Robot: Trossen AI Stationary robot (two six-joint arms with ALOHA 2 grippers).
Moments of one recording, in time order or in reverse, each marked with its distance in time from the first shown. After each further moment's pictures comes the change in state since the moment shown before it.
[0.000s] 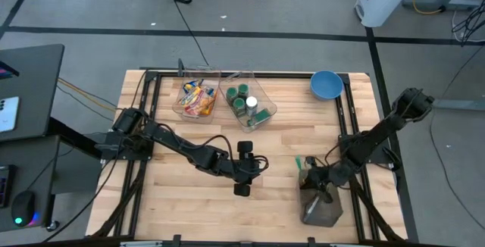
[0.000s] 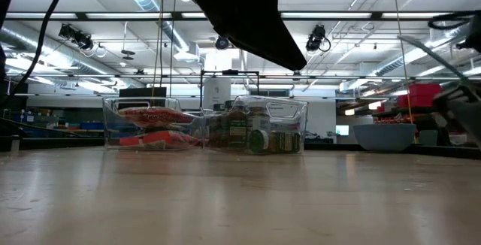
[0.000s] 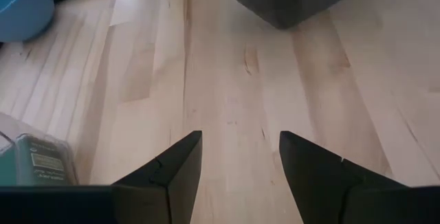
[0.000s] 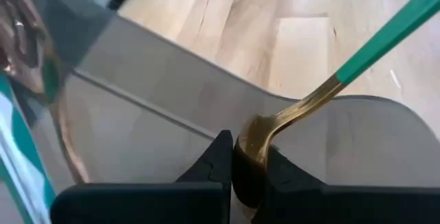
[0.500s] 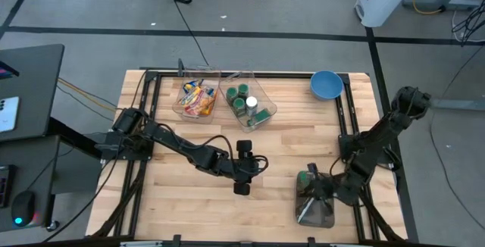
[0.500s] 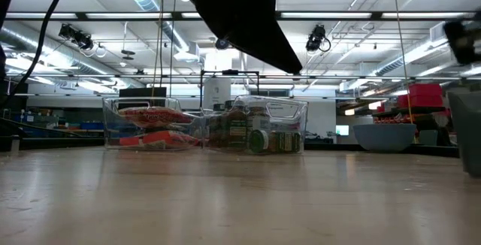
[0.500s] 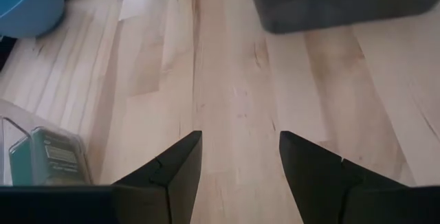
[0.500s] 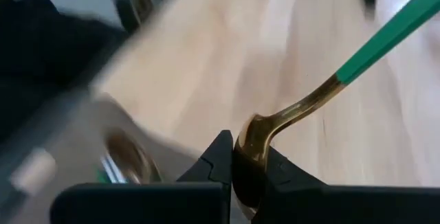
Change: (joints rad) left arm 0.000 0.000 0.000 -0.023 -0.029 0.007; right arm 0.165 0.000 0.297 -0.383 0.276 -0.126
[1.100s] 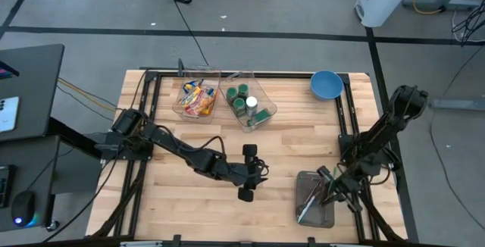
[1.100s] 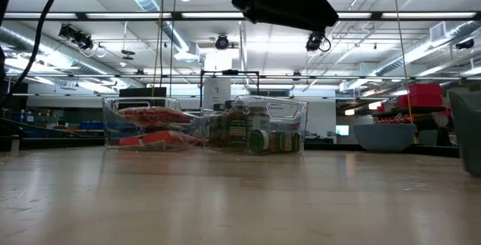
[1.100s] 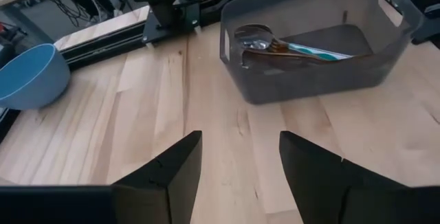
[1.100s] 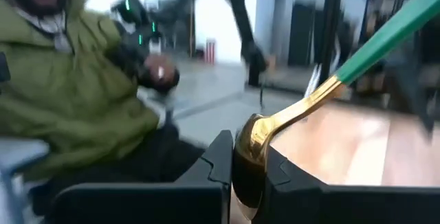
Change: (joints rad) left arm -0.027 0.000 0.000 0.222 0.008 0.105; right arm 0.136 -0.002 -0.347 1.158 -0.171 -0.393
